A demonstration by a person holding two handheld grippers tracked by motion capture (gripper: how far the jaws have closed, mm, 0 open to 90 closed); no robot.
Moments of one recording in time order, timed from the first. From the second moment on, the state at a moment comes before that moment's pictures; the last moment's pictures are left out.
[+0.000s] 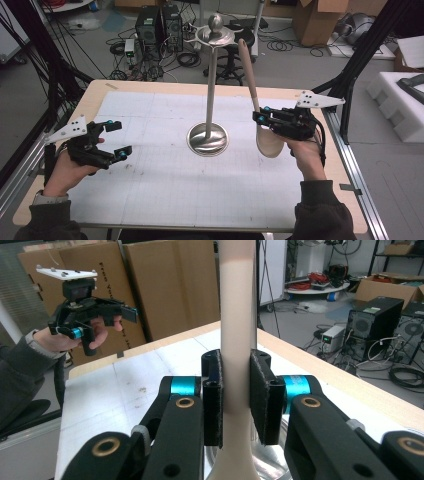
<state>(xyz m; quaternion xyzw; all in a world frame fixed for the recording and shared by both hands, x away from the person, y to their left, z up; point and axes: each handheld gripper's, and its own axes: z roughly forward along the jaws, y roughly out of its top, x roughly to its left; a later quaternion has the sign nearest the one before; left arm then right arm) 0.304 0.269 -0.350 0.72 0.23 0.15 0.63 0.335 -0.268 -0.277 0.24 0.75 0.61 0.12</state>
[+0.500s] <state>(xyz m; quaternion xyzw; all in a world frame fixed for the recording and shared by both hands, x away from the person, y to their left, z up) 0.304 0.270 -0.349 0.72 0.23 0.15 0.63 0.343 -0.256 -0.284 0.25 0.75 0.60 0.12</state>
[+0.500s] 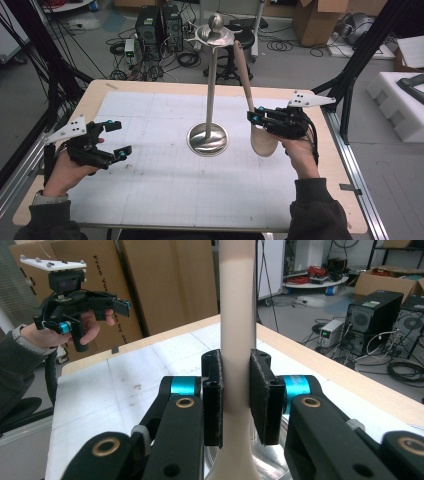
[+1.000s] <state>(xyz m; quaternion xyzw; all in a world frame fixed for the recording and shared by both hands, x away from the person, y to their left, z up) 0.304 0.270 -0.349 0.72 0.23 0.14 0.64 0.356 -0.235 -0.287 0.25 0.77 0.58 0.13</state>
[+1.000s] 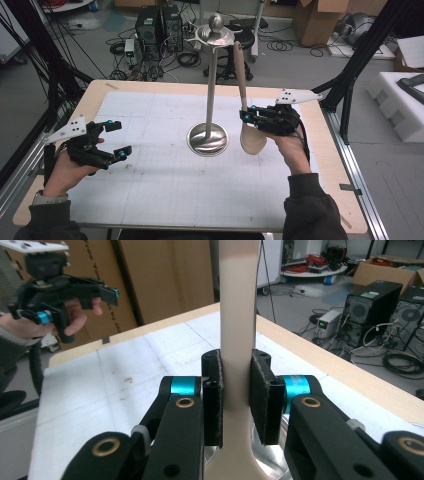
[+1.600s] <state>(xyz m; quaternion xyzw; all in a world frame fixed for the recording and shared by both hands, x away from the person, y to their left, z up) 0.303 0.271 -0.349 0.72 0.23 0.15 0.64 0.369 -0.209 -0.296 0.25 0.76 0.58 0.14</state>
